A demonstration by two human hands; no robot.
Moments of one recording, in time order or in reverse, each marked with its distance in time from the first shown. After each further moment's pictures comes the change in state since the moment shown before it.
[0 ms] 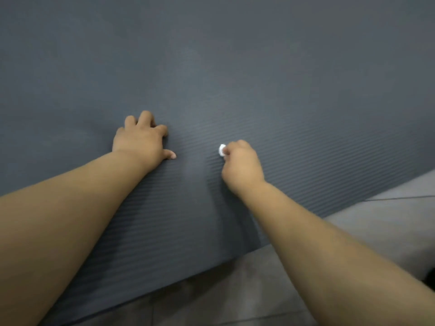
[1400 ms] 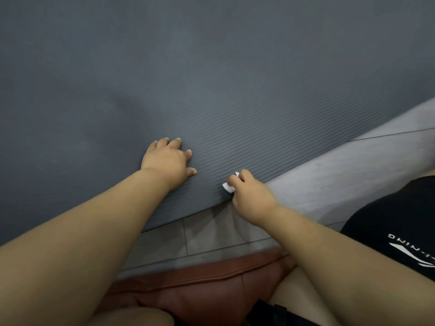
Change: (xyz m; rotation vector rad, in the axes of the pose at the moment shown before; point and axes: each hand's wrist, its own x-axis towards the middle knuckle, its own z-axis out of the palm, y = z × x) left_hand -0.118 0.006 0.033 0.219 -0.201 0.264; right_hand -0.176 -0.001 0.022 -0.079 -0.173 -0.103
